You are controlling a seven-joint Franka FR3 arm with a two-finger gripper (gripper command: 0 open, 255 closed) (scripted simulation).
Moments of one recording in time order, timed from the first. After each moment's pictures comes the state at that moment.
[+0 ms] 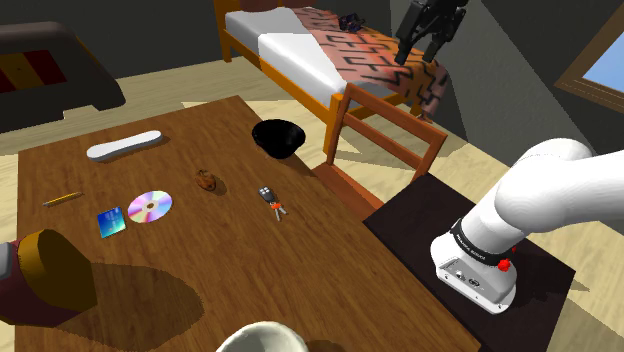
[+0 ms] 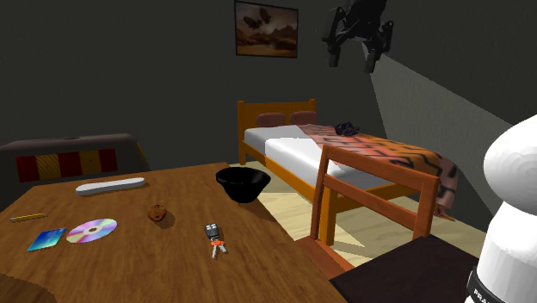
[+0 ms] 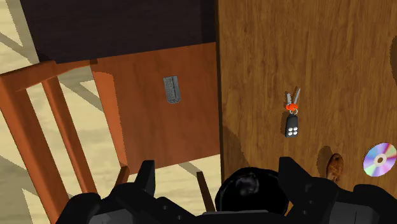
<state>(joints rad) 0.00 -0.81 0.03 -2.36 0.11 1.64 0.16</state>
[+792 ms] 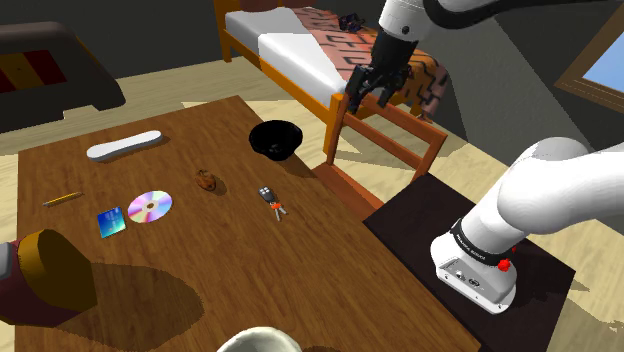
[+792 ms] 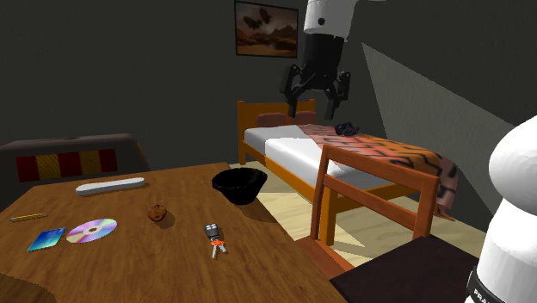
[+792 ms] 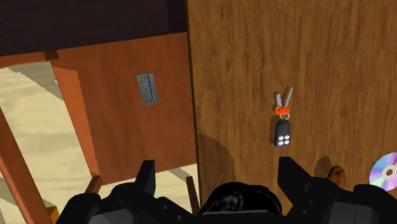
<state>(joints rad) 0.05 -0.71 0.20 -2.55 0.21 1.96 0.28</state>
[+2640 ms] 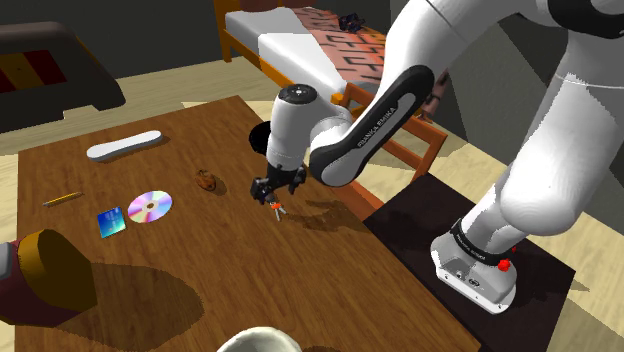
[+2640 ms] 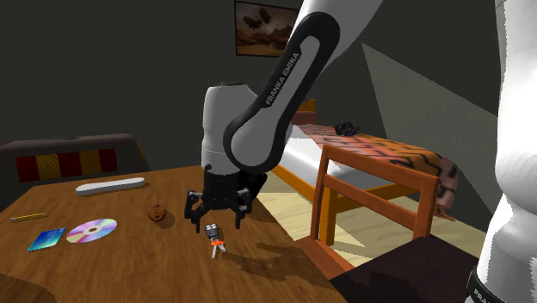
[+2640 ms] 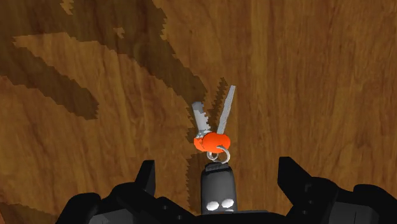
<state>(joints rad) 0.12 0.26 0.48 -2.39 -0.35 2.76 1.04</state>
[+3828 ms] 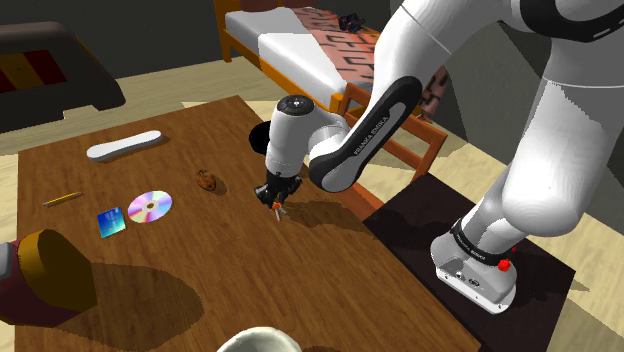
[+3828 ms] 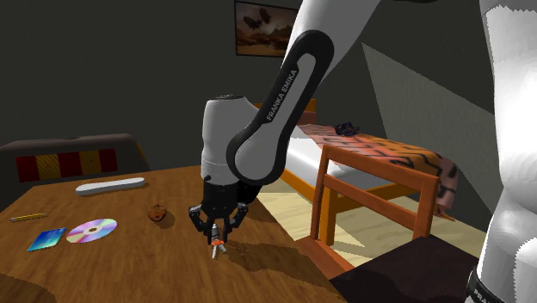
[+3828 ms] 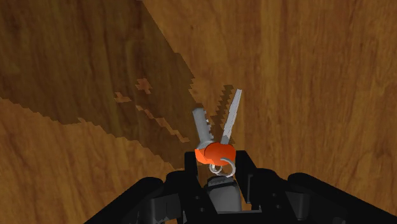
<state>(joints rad) 0.16 0.33 0.42 -2.37 -0.42 2.80 1.10</state>
